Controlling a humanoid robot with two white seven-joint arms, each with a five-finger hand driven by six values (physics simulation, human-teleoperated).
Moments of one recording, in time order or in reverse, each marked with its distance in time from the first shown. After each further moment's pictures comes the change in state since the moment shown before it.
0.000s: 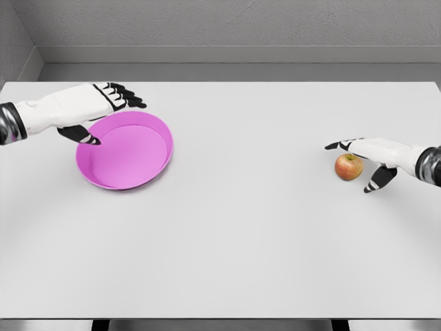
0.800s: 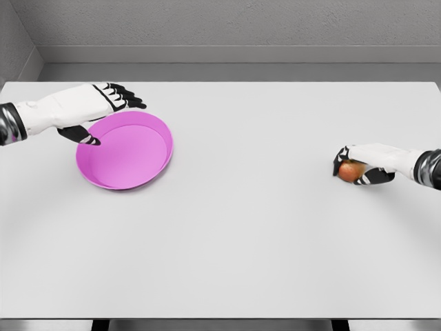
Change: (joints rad) left arm 0.002 0.000 0.000 0.000 0.000 0.000 0.000; right arm 0.000 0.000 0.011 0.005 0.003 -0.007 0.023
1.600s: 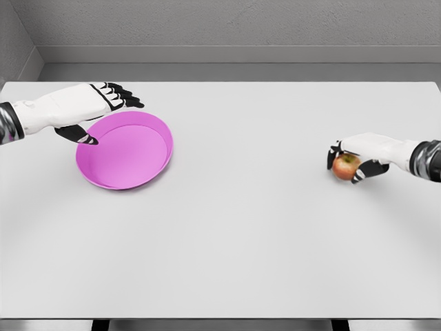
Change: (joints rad) left arm -0.002 0.010 0.000 0.000 0.003 0.000 0.000; right arm -0.035 0.001 -0.001 -0.065 0.000 -0.003 0.005
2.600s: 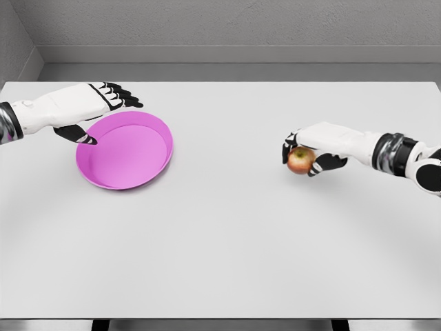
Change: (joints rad) left arm 0.000 0.003 0.000 0.001 0.000 0.000 0.001; right arm -0.048 0.109 0.008 -0.129 -0.002 -0.009 0.002
